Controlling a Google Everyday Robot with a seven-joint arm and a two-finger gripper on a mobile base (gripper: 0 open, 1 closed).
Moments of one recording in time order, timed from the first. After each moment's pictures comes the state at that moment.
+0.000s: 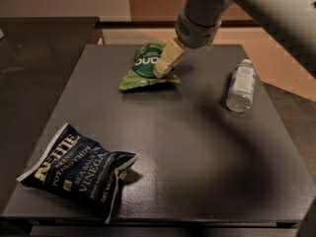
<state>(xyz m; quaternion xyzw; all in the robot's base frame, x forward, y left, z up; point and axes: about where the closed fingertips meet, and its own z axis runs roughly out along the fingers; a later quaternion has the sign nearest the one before) 0.631 -0.078 0.909 -0.33 0.93 0.03 0.17</state>
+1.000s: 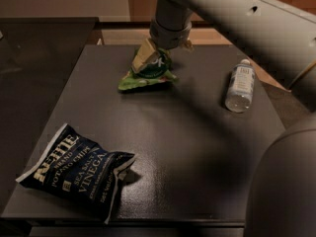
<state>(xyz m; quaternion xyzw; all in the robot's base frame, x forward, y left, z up) 0.669 -0.019 0.886 -0.26 0.95 0.02 0.18</state>
